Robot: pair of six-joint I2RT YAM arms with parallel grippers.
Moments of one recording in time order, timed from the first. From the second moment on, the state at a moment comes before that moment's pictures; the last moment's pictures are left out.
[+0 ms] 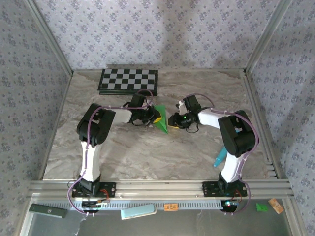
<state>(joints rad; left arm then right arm) -0.51 2.08 1.16 0.11 0.64 -1.05 0.41 1.82 1.00 -0.21 -0.58 0.50</state>
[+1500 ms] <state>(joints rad) -0.51 2.08 1.17 0.10 0.64 -1.05 0.48 1.88 1.06 -0.32 -0.53 0.43</state>
